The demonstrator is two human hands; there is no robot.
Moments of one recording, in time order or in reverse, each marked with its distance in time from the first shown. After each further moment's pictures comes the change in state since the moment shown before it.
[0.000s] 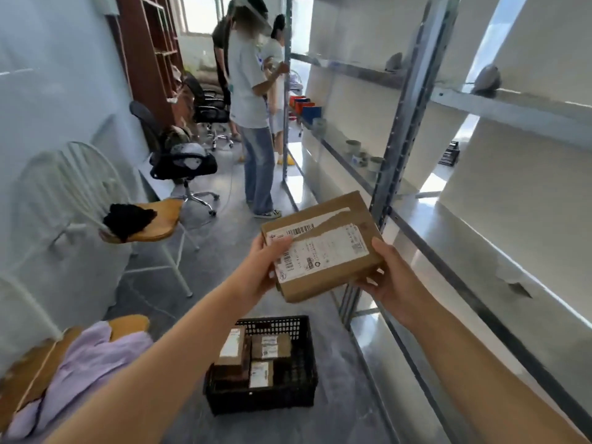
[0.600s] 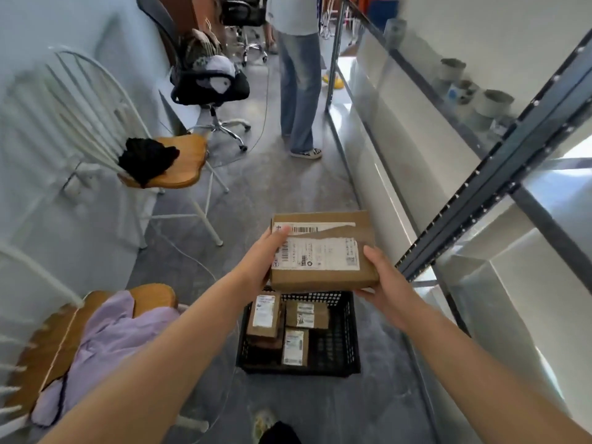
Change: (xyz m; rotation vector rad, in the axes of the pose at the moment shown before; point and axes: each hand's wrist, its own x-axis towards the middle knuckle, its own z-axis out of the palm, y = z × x) left_hand 0.179 -0.056 -0.184 -0.013 0.250 -0.322; right_hand 0.236 0.142 0.077 -0.138 -0.047 0.363
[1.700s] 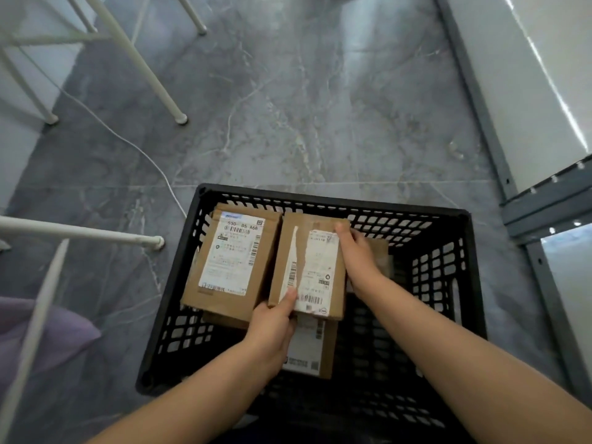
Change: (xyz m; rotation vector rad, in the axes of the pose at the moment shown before) left_hand 0.350 -0.538 -0.114 -0.387 0.493 -0.453; right_hand 0.471 0.511 -0.061 -0.188 0.102 0.231
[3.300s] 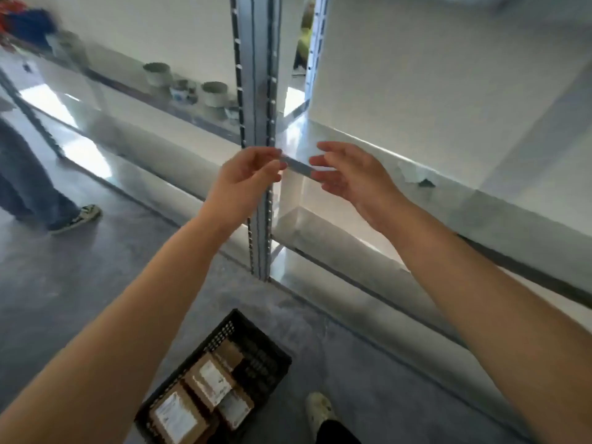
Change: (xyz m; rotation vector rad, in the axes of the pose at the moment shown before) left_hand -0.708 0.267 0.292 0.924 -1.265 0.953; right_hand -0.716 -0.486 -0.218 0.246 0.796 -0.580
